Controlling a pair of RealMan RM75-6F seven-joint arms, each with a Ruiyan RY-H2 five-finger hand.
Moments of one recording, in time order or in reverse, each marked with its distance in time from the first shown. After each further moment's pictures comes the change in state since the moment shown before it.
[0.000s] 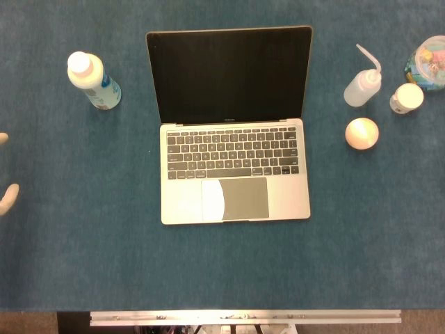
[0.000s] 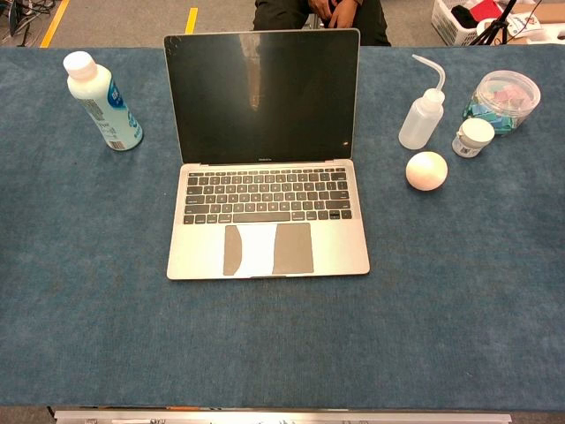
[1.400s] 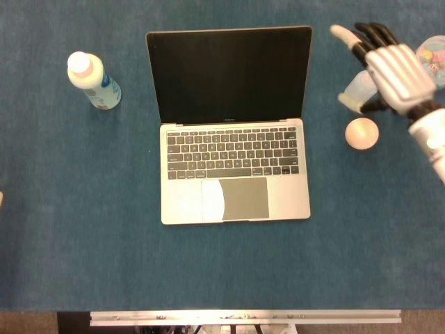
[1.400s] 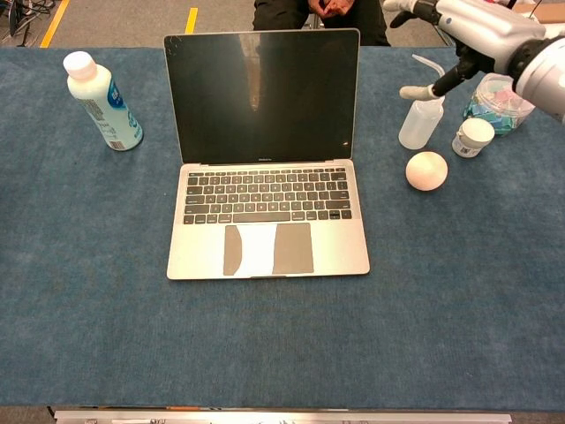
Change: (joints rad) left arm 0.047 0.023 0.013 0.014 -0.004 0.047 -0.069; right arm 0.509 -0.188 0.255 0.102 0.301 -0.500 0.055
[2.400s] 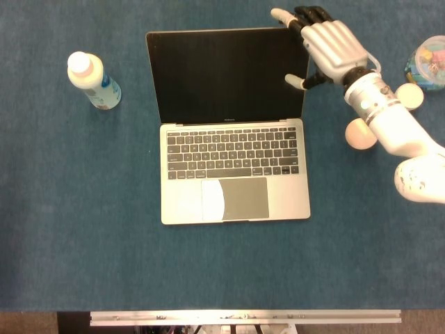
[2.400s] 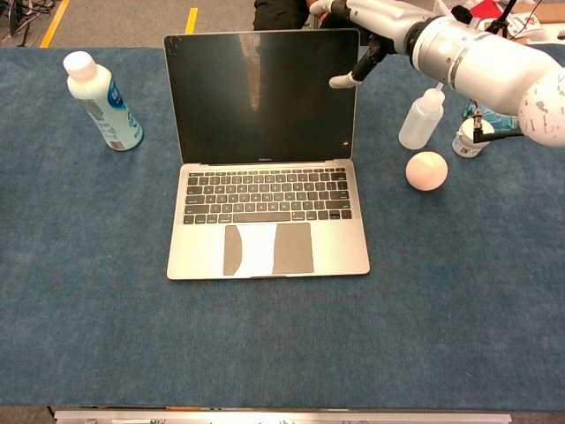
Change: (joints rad) left arm 0.013 0.012 -0.015 -0.015 -0.020 0.009 0.005; right arm 0.277 -0.173 0.024 0.226 0.274 -0.188 -0.073
